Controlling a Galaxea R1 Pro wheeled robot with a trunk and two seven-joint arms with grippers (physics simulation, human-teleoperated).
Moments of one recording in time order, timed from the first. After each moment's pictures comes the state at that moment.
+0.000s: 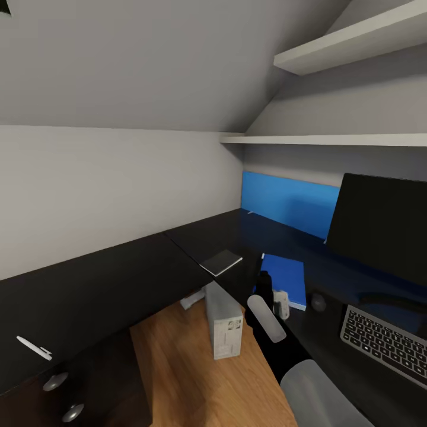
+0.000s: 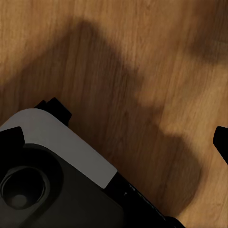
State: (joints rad) left arm 0.25 0.11 -0.07 -0.93 1.03 0.19 0.24; right arm -0.66 0.17 0.28 -0.92 -1.33 -0.64 -0.60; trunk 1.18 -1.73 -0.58
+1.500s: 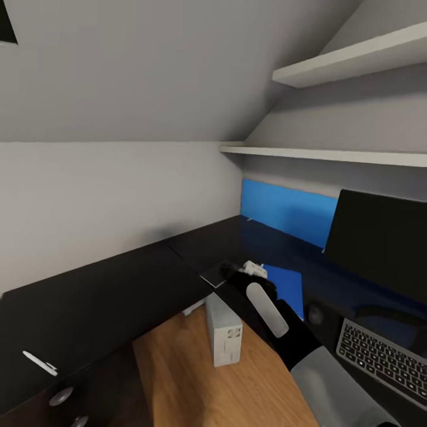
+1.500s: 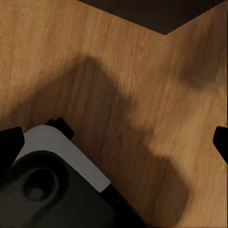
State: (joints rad) left arm 0.32 0.11 -0.05 -0.95 1.05 0.03 0.19; right arm -0.72 0.09 0.43 -1.10 -1.02 0.40 -0.61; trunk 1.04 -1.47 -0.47
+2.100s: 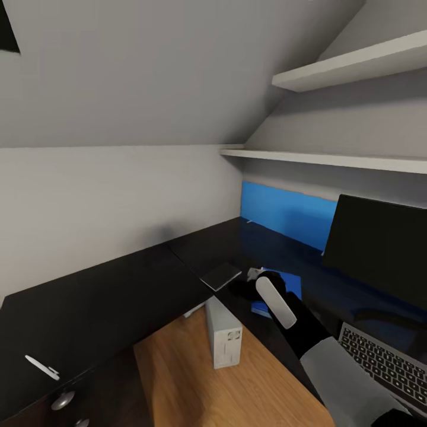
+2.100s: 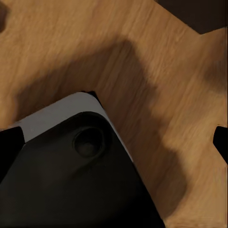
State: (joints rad) left arm 0.42 0.14 -0.05 -0.75 1.28 -0.06 -0.05; right arm -0.76 0.03 0.43 -1.06 -0.98 0.81 -0.67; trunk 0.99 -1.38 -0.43
